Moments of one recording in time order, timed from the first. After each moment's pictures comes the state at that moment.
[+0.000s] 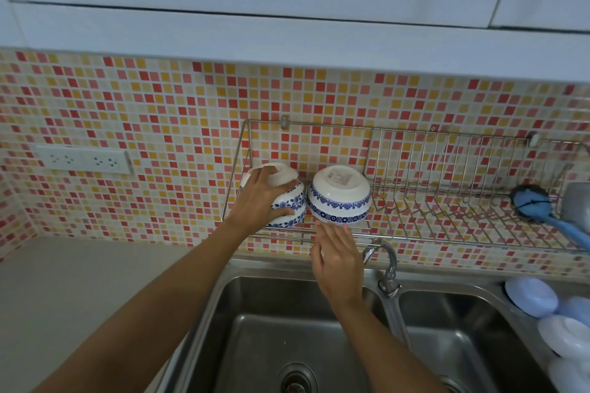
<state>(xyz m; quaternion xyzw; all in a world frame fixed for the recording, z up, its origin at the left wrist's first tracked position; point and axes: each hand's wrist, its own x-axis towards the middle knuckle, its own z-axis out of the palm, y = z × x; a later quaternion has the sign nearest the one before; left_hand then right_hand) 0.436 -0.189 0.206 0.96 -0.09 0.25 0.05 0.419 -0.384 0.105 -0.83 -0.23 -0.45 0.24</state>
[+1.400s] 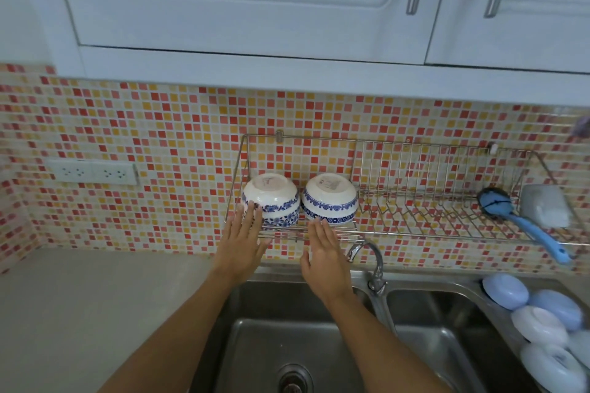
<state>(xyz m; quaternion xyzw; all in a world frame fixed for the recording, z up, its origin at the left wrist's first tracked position) 0.369 -0.181 0.127 0.97 0.00 0.22 0.03 0.385 -0.387 0.124 -0.92 -0.21 -0.28 0.15</state>
